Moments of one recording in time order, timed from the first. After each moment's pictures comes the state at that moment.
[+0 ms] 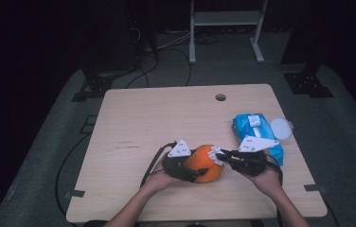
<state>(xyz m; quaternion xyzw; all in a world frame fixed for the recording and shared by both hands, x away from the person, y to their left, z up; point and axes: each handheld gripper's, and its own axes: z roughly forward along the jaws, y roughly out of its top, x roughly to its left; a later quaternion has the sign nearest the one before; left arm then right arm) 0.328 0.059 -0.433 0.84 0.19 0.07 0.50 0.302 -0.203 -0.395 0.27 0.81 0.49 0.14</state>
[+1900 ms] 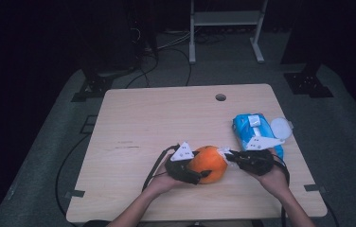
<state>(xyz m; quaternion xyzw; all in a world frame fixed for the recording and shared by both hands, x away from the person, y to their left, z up) 0.323 0.051 -0.440 0.84 0.19 0.08 0.51 0.305 -0.217 -0.403 0.30 0.82 0.46 0.15</state>
